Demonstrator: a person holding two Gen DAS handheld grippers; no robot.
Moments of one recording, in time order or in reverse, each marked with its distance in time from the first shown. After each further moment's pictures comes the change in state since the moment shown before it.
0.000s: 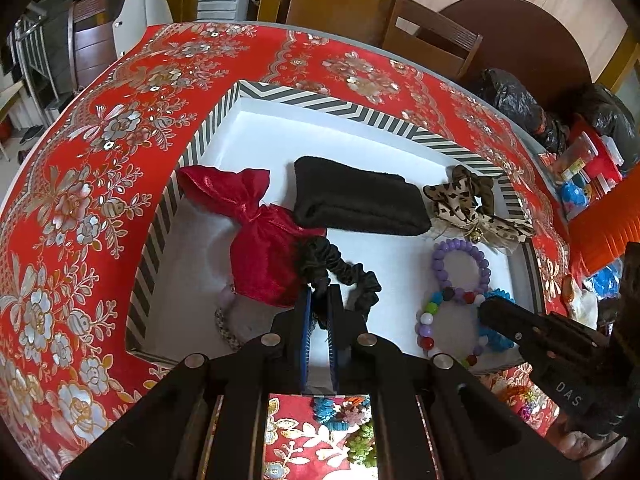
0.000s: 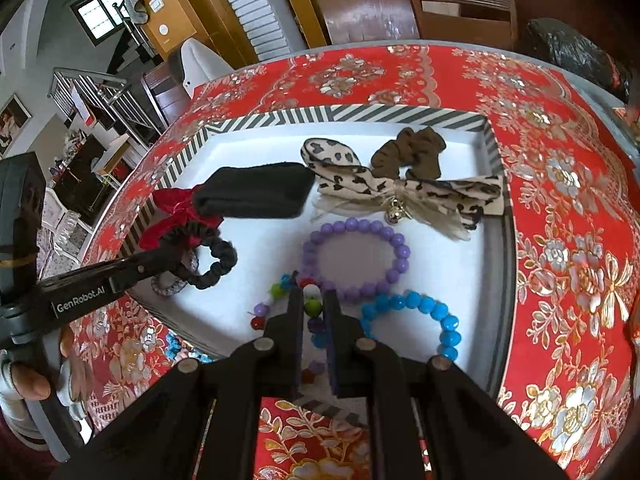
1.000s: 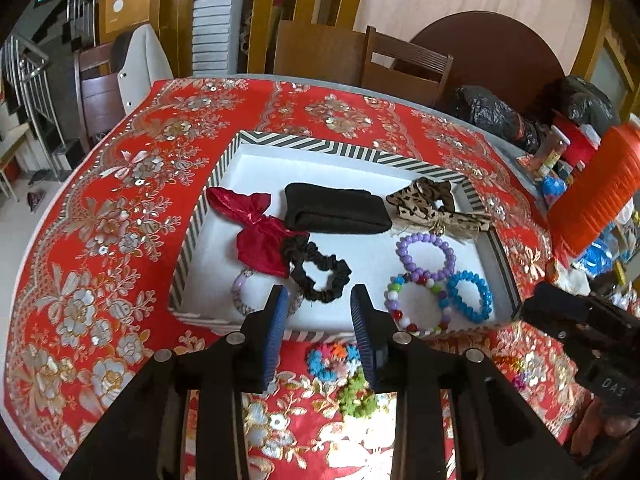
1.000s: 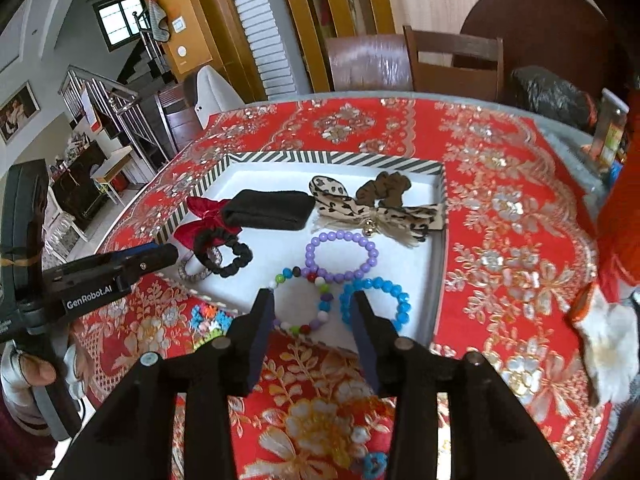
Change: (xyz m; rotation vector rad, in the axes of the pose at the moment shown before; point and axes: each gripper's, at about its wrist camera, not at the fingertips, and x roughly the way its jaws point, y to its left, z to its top) left arm -0.063 -0.020 -0.038 0.100 -0.157 0.035; right arm -0.089 0.010 -0.032 -0.085 -0.144 -0.066
